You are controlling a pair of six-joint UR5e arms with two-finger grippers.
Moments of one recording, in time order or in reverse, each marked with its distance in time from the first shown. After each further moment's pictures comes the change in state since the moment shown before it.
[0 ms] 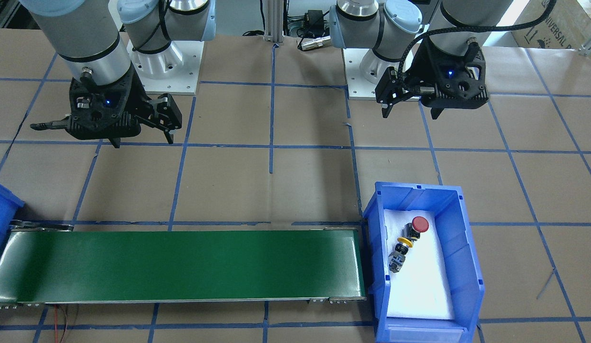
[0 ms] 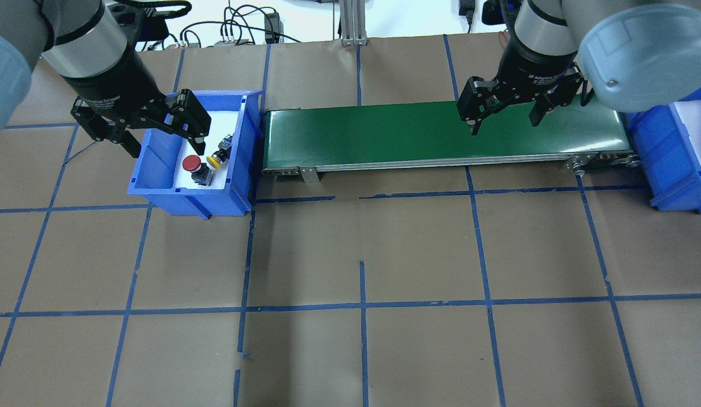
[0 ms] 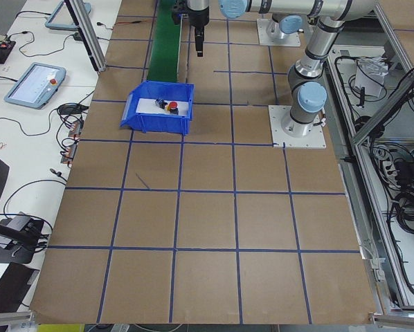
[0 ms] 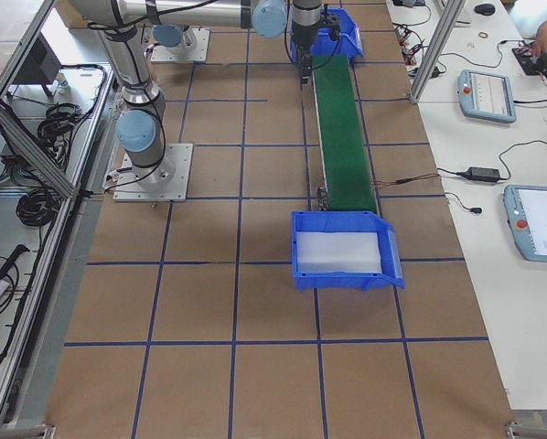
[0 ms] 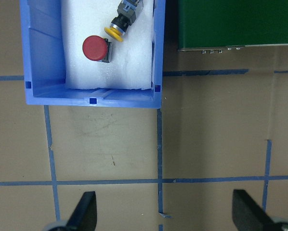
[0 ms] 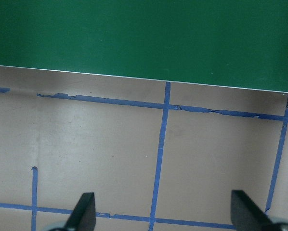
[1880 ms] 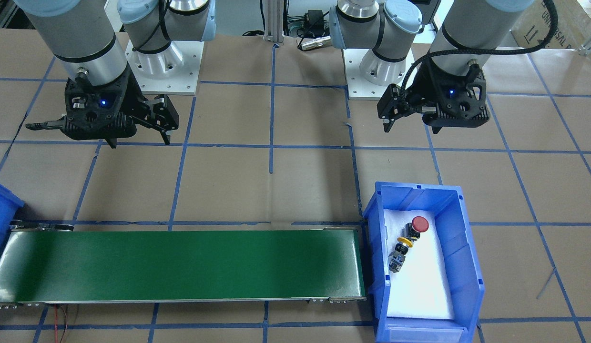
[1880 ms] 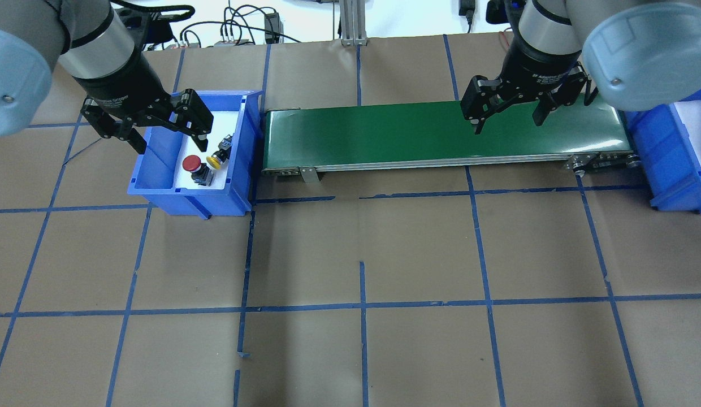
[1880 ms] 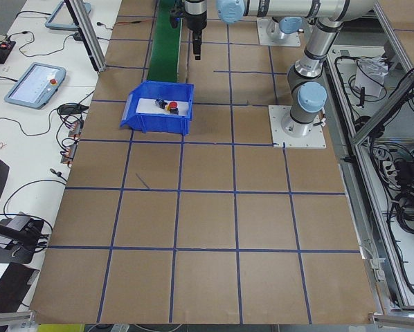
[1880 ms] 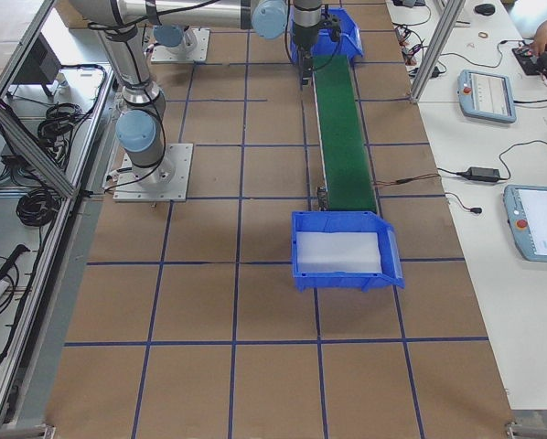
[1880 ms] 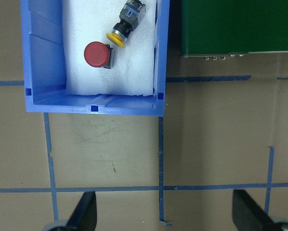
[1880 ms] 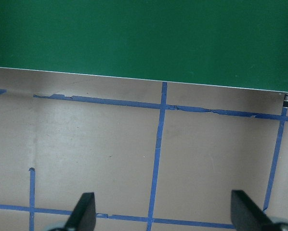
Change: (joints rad) left arm 0.014 -0.049 -0.011 0.075 -0.001 0.017; right arm -0.009 0.000 0.000 0.001 -0.003 -0.002
